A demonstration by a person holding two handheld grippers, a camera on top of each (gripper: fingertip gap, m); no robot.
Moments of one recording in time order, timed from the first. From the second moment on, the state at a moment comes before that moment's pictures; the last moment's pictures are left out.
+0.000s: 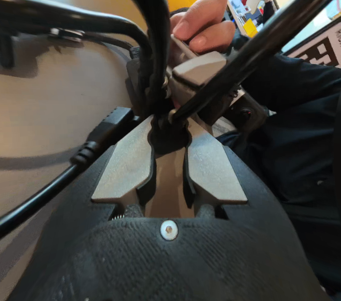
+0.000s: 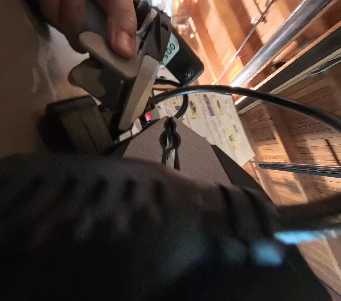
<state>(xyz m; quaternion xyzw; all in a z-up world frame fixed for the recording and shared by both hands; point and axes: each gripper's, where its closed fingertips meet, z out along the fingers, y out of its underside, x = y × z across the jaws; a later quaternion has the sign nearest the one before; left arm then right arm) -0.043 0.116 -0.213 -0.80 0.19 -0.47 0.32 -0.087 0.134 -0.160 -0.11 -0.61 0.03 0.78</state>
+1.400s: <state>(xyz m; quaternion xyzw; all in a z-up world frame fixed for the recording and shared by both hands) -0.062 0.138 -0.214 -0.82 0.23 -0.34 0.40 -0.060 0.233 -0.156 -0.49 -0.56 0.38 0.55</state>
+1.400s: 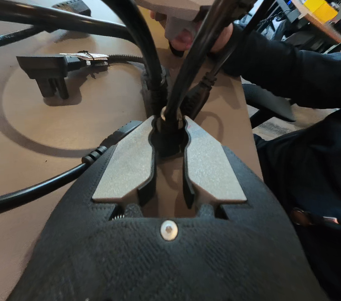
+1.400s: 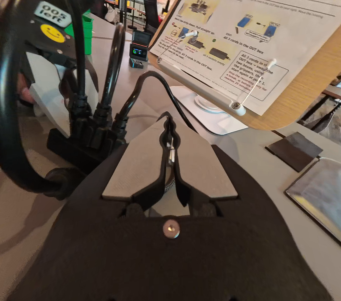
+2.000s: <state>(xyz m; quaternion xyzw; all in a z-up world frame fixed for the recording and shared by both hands) -0.083 0.151 -0.213 -0.83 0.24 -0.23 0.44 -0.050 0.310 -0.186 -0.68 -0.44 0.39 0.44</state>
